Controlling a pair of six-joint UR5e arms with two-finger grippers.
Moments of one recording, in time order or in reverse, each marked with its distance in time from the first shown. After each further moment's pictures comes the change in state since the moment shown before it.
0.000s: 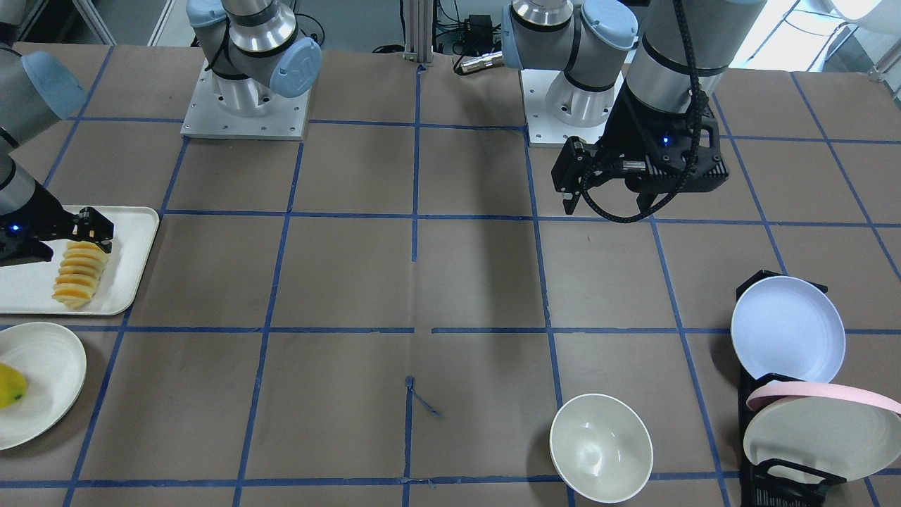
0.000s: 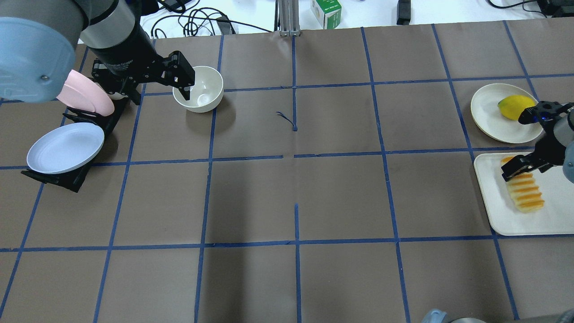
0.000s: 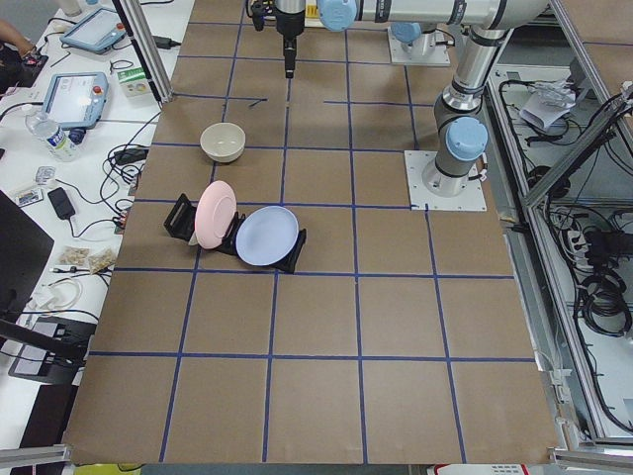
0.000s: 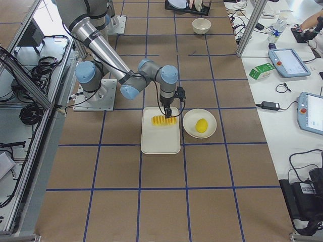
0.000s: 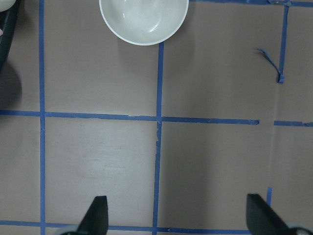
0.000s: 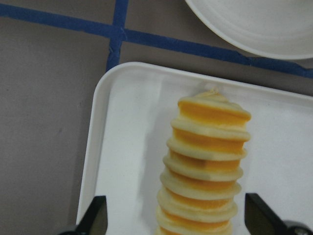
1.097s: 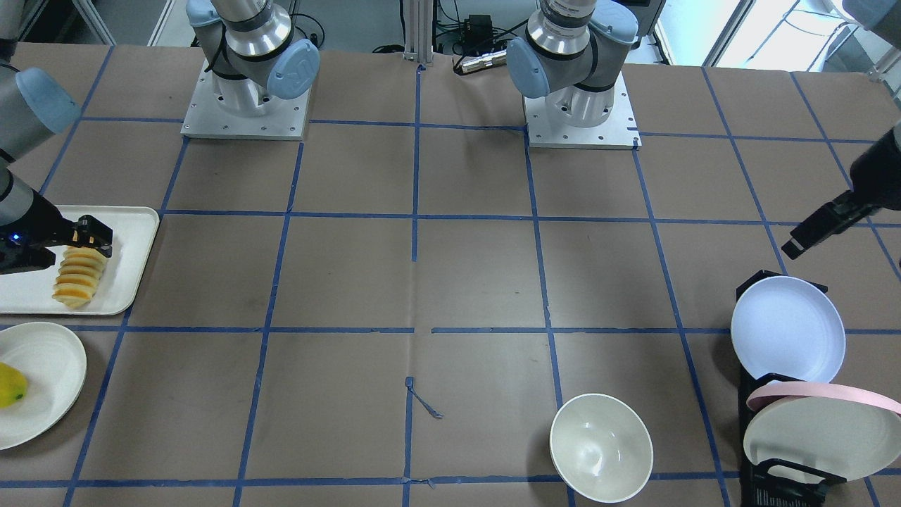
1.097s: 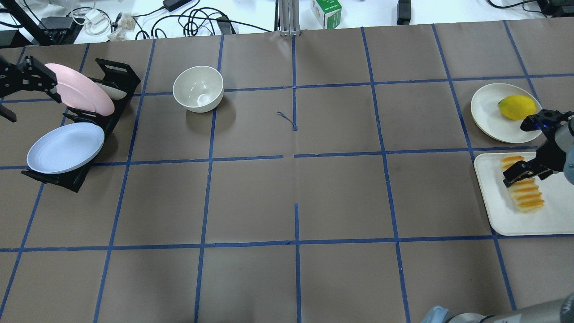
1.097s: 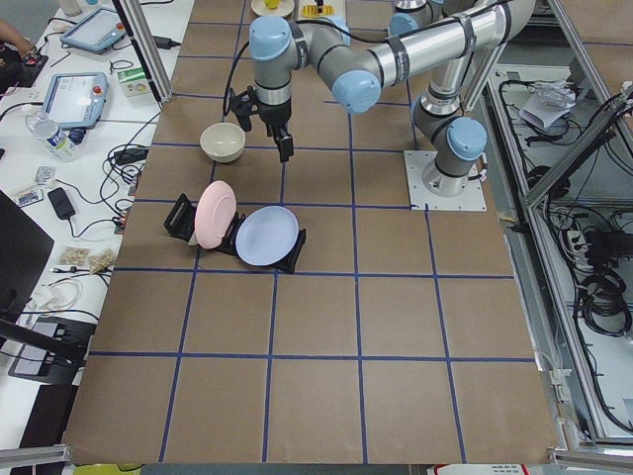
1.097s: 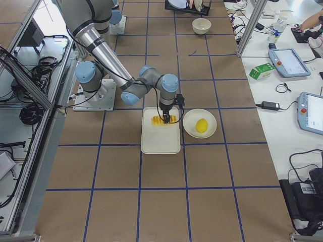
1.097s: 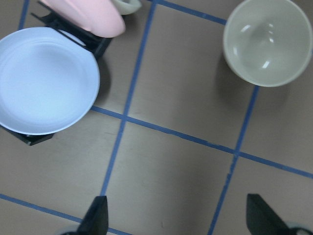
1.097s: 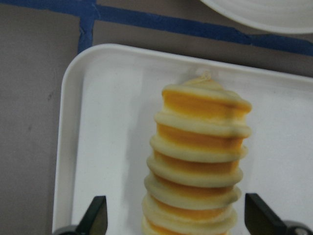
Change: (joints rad) left arm 0.561 -0.106 0.004 0.050 -0.007 0.135; right arm -0.034 0.067 -0.002 -0.018 0.001 -0.007
